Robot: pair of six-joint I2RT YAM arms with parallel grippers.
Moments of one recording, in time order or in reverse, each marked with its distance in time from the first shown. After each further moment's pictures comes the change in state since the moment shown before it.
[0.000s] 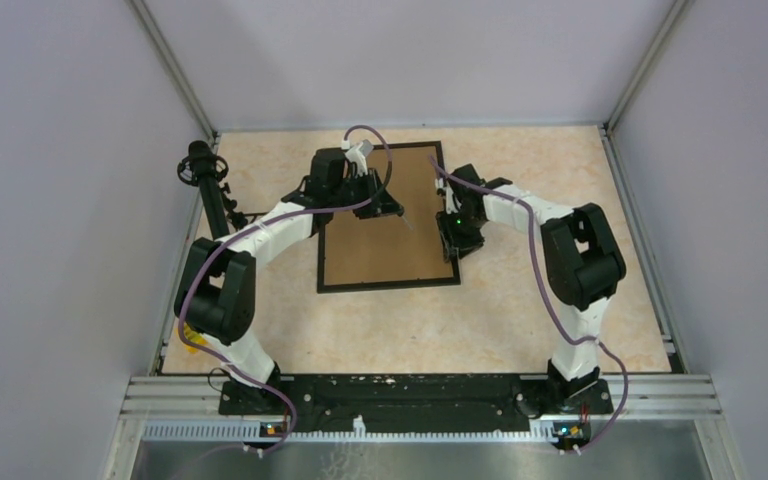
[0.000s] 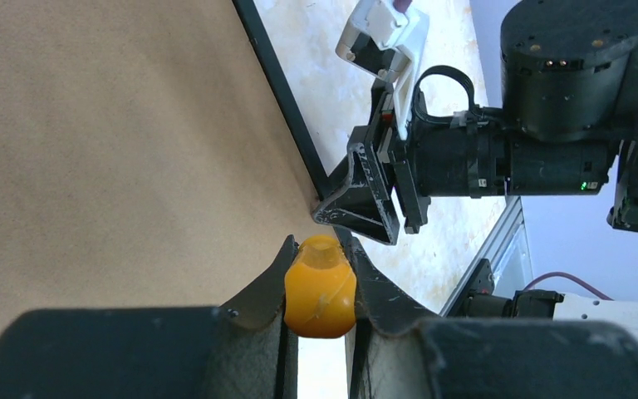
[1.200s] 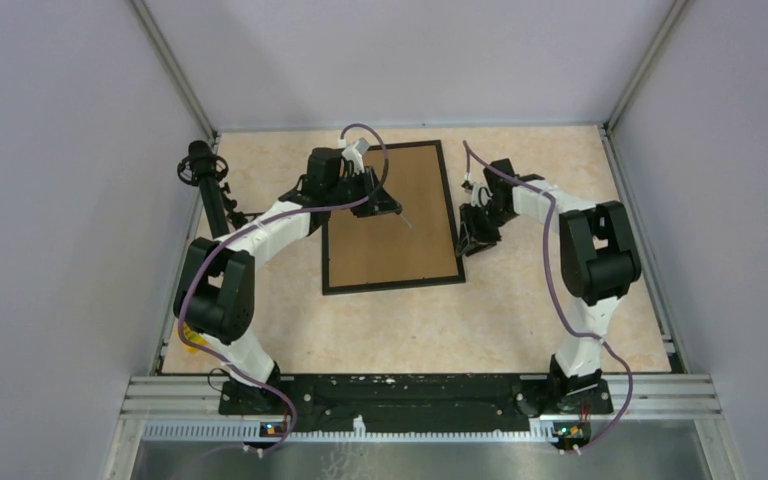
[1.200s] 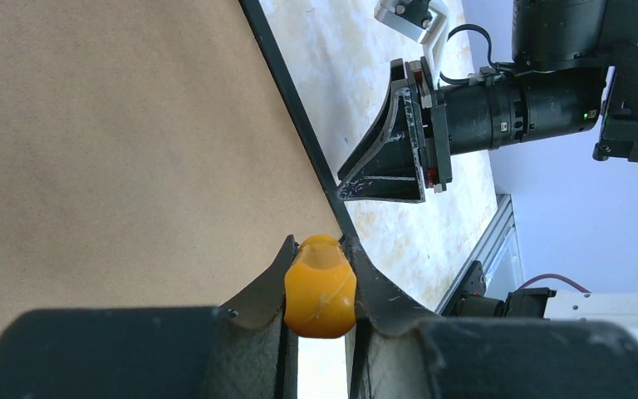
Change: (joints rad) left arm 0.018 0.000 0.000 0.006 0.017 -0.015; right arm -0.177 -0.003 -0.047 0.020 -0.279 -0.026
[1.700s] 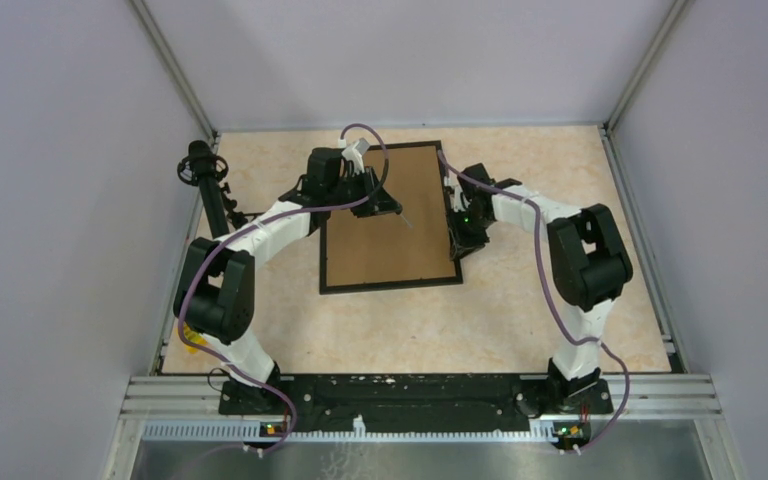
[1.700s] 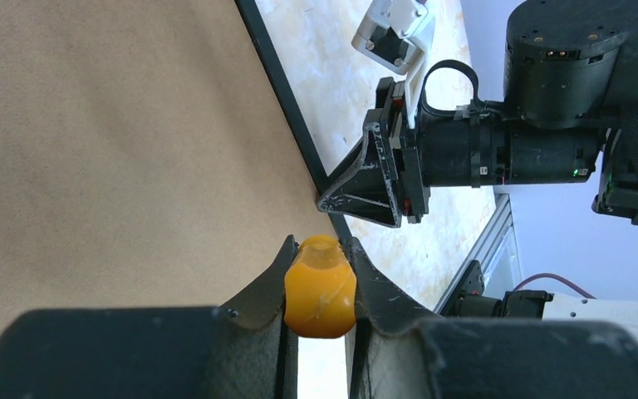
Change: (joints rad) left arm 0.000 0.000 0.000 0.000 0.004 -0.003; right arm 0.126 -0.028 -0.007 0.029 0.212 0.034
